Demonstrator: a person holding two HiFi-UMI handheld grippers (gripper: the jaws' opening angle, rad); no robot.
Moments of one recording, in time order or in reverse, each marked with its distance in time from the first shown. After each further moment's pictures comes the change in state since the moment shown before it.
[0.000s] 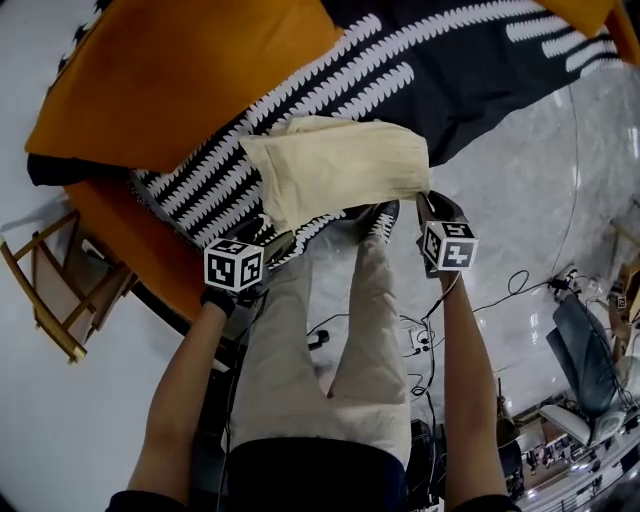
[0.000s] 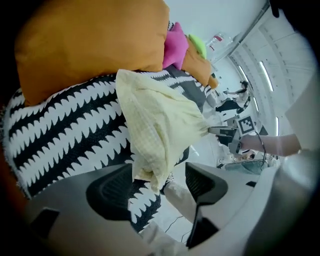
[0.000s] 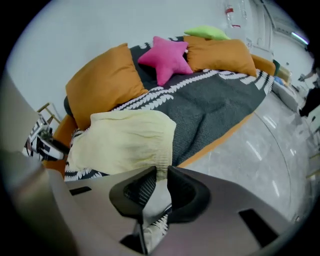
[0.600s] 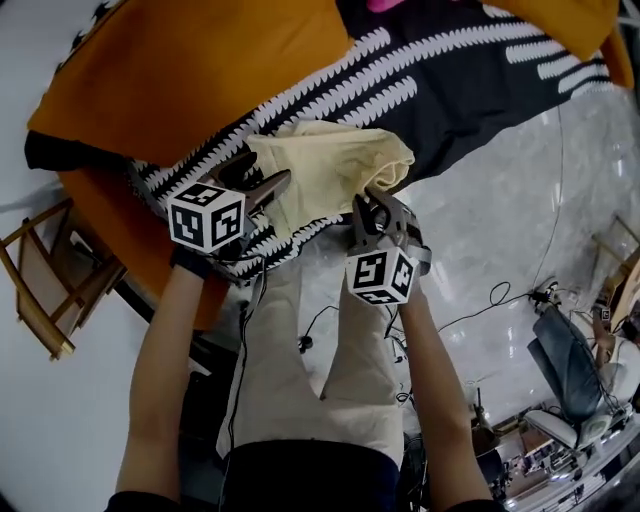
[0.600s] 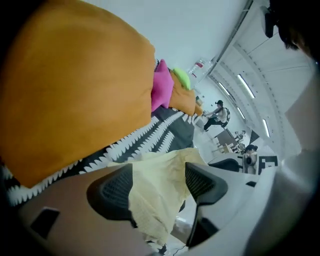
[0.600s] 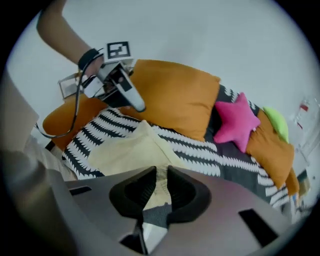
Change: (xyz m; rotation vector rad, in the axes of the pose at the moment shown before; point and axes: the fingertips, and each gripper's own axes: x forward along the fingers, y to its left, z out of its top) left arm -0.061 0.004 0.163 0.111 -0.282 -0.100; right arm -0.021 0.195 0.092 -0.776 -0.174 -0.018
